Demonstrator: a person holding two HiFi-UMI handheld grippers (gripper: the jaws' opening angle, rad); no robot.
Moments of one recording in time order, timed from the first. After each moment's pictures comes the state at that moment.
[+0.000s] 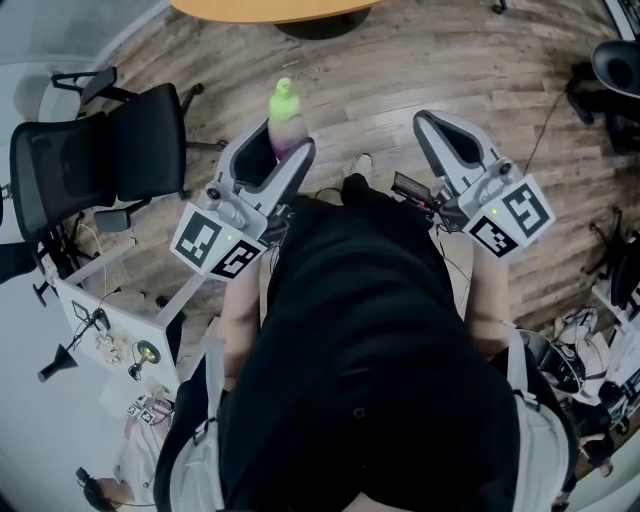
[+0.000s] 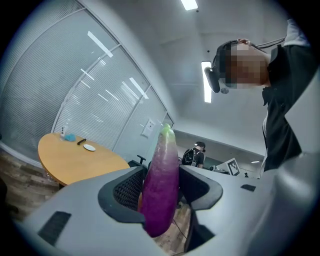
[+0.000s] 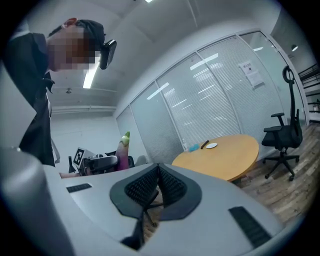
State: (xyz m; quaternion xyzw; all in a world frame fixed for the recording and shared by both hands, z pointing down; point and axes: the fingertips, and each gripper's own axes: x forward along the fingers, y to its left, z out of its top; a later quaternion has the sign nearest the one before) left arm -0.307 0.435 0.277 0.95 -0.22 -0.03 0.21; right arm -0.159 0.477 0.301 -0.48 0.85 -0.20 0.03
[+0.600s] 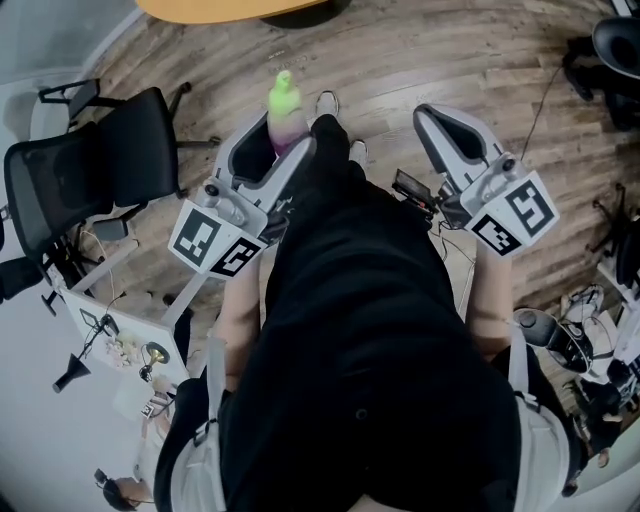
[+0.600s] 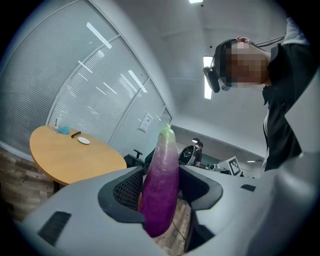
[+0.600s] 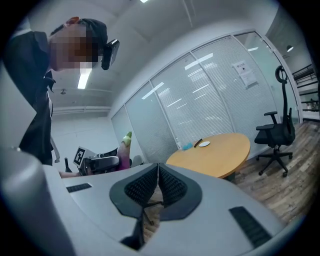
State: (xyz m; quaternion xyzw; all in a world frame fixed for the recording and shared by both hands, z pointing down) left arm -0.275 0.433 0.287 0.96 -0.19 -0.02 0.22; right arm -0.135 0.484 0.309 -0.50 0.84 -0.22 0.03
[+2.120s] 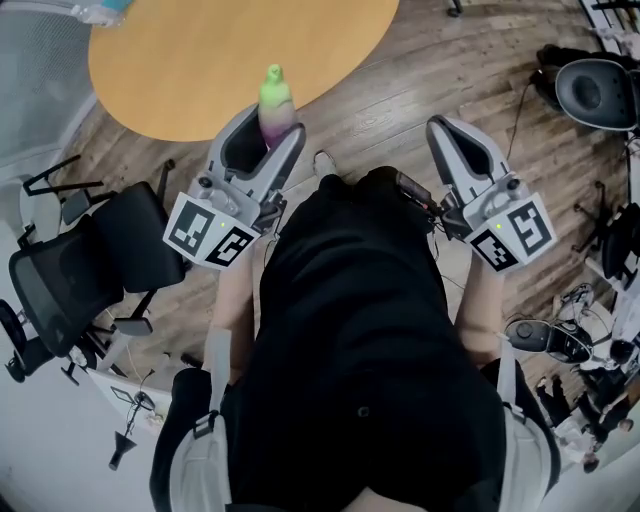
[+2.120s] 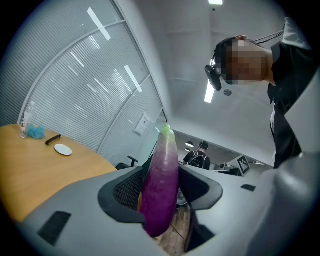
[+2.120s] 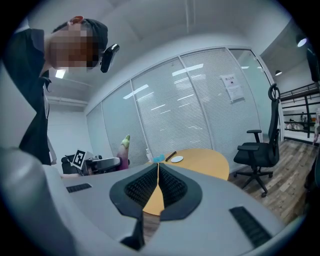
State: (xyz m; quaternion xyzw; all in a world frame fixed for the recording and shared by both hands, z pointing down) left arm -0.145 0.164 0.292 0.97 -0.13 -0.04 0.21; right arm 0.005 0.266 0.291 -0.61 0.77 -0.19 0.01
